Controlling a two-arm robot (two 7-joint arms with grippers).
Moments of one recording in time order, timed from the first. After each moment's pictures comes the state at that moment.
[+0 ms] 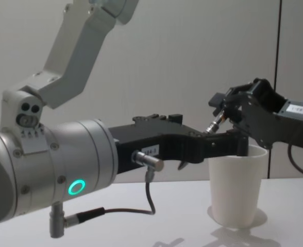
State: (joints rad) left arm -0.12 0.28 0.40 -1.81 -0.19 0.20 -0.34; right arm 0.16 0.26 -0.25 -1.68 1.22 0.40 0.20
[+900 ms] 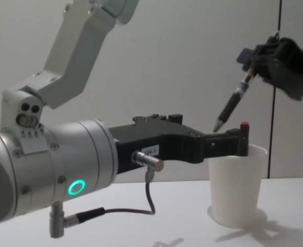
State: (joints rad) left arm -0.12 0.28 0.40 -1.81 -0.19 0.20 -0.34; right arm 0.21 0.32 -0.23 -1.69 1.03 0.24 0.30
